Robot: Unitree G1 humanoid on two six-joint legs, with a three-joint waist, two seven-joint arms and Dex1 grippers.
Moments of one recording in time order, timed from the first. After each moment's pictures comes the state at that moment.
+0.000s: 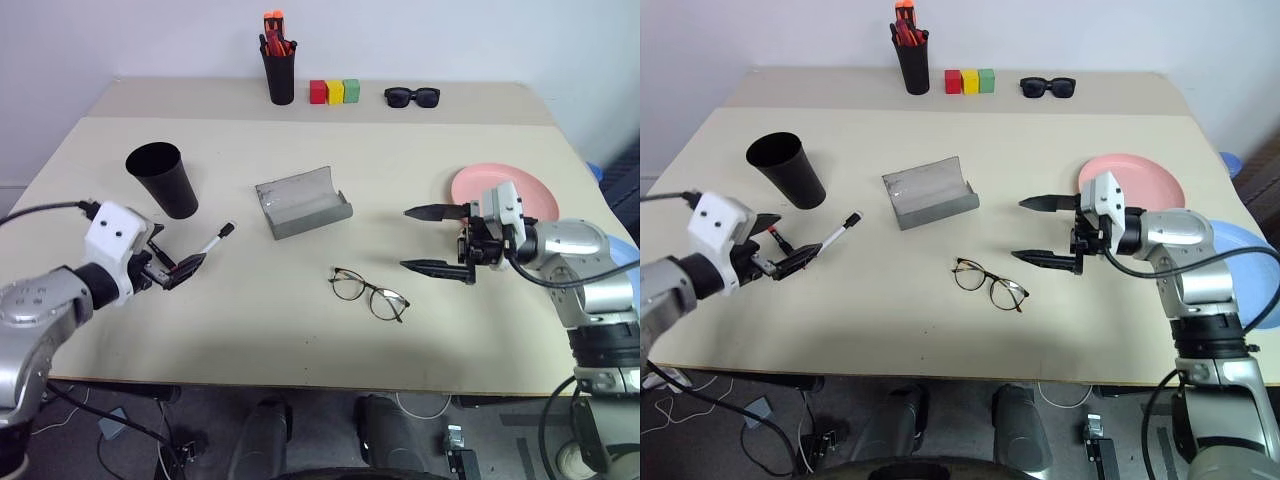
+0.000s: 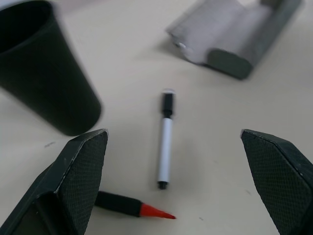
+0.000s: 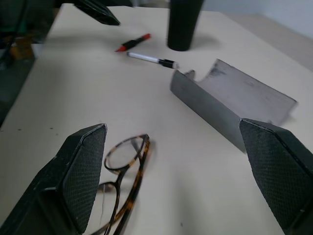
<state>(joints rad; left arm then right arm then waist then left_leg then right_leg) -0.07 0.91 0.32 -0.47 -0.52 0.80 -0.60 -0.51 -0.72 -0.04 0.13 0.48 0.16 1.36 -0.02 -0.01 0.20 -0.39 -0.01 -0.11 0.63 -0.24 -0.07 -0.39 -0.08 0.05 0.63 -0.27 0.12</state>
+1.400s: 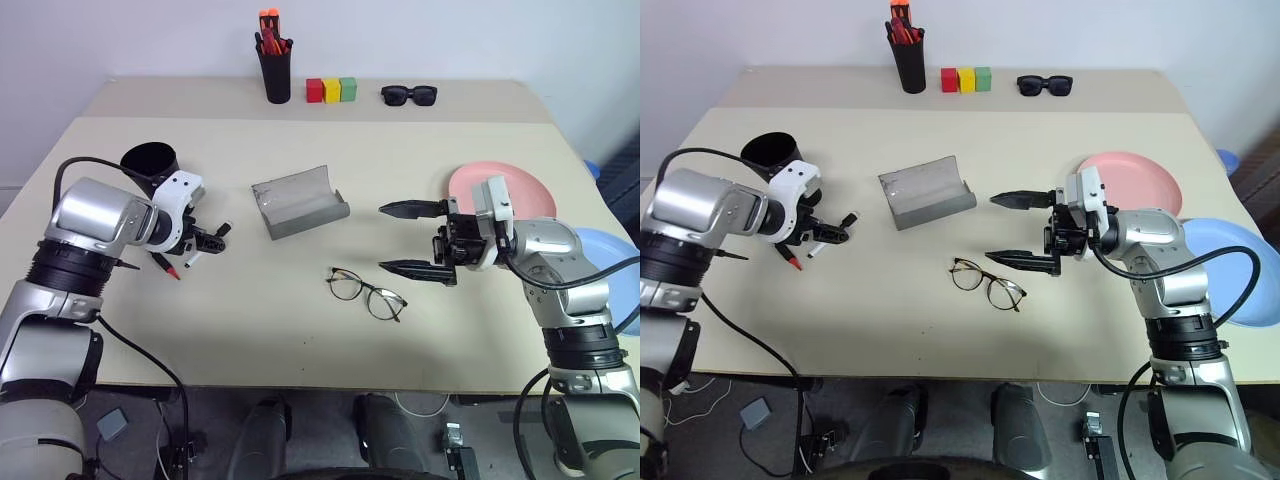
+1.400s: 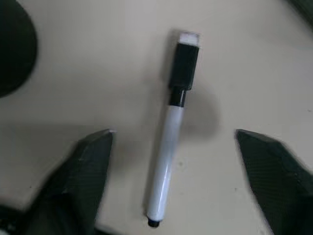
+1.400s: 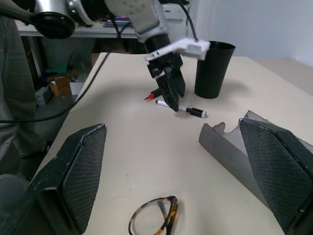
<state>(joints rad) -0.92 0.83 -0.33 0.30 -0.35 1.31 -0.69 -0.48 -0.62 -0.04 -0.02 0.56 0.25 1.34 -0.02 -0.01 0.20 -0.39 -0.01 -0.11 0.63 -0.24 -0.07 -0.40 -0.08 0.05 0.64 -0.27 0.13</state>
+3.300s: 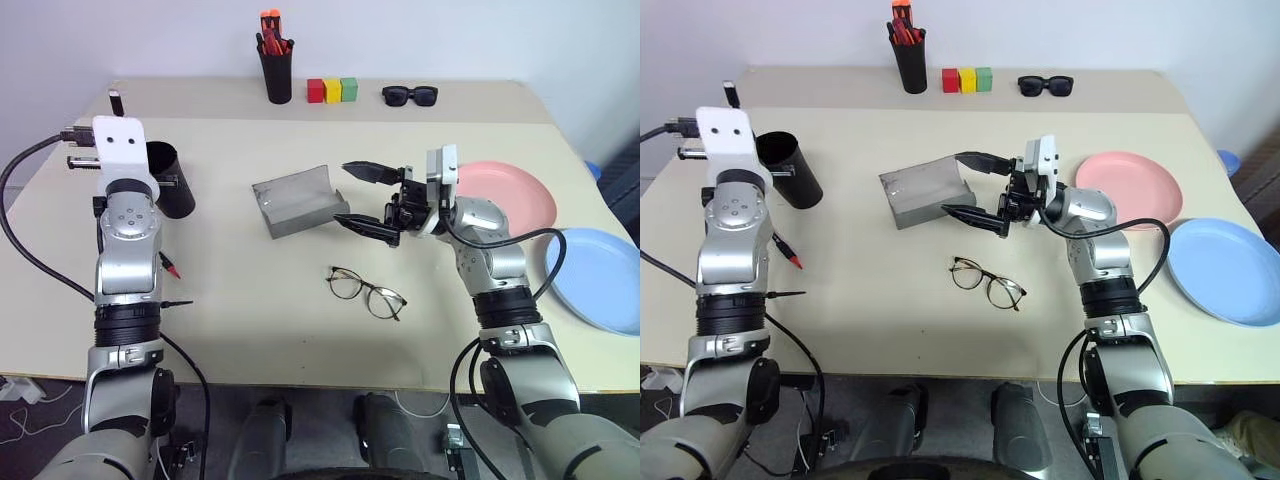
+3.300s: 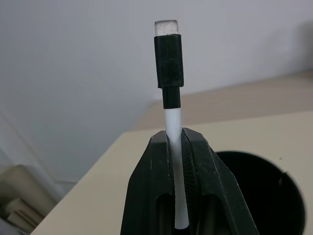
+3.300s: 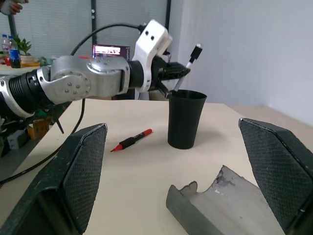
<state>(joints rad) -0.63 0.41 0.23 0.14 0.10 0.36 0.15 -0.72 -0.34 -0.01 0.34 0.48 0.04 1.27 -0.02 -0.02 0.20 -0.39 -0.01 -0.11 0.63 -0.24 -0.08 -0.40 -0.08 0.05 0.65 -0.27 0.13</state>
